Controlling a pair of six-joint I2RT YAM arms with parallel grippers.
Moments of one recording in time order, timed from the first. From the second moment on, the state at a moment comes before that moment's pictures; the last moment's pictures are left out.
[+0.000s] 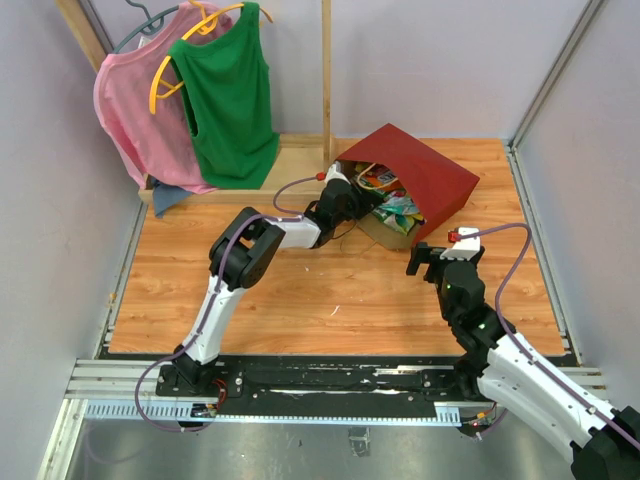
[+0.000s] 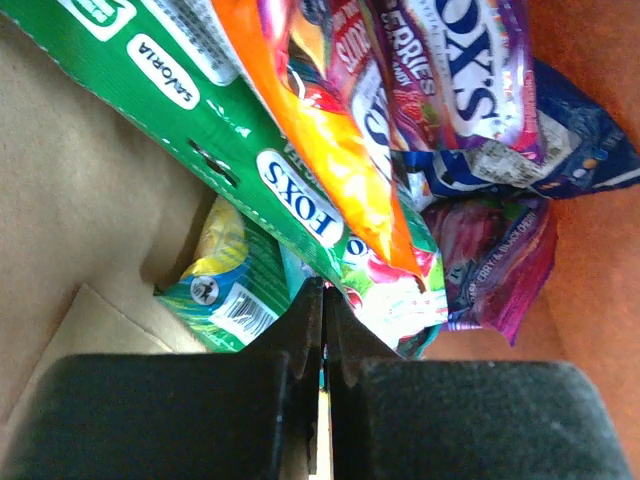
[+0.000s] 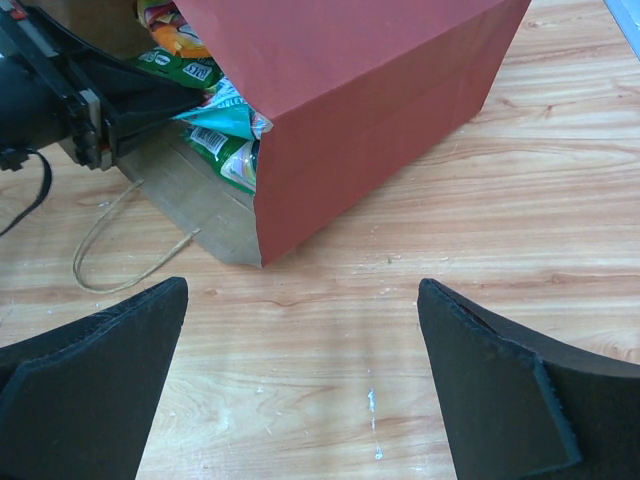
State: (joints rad) left arm -0.68 2.33 1.49 0.61 0.00 -1.12; right arm 0.59 0.62 0.30 0.10 0.58 0.20
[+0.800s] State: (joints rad) left arm -0.55 1.92 1.13 0.71 0.24 -1.03; right arm 0.59 0.65 0.30 0.10 0.58 0.20
